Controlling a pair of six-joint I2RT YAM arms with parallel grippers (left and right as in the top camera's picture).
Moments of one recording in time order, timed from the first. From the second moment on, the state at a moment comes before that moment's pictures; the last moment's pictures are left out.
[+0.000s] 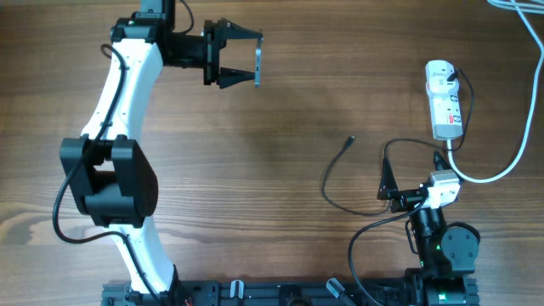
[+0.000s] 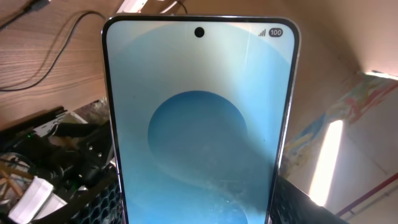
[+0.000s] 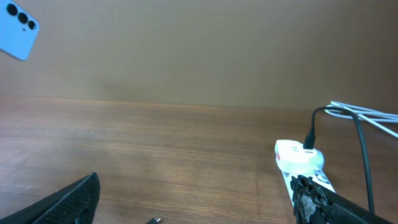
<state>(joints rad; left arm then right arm) -0.06 2.07 1.85 -1.01 1.41 -1.04 0.01 0.02 0.01 0.00 -0.11 -0.01</state>
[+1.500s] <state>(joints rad) -0.04 2.07 1.85 -1.01 1.41 -1.08 0.01 0.02 0.01 0.00 -0.11 -0.01</state>
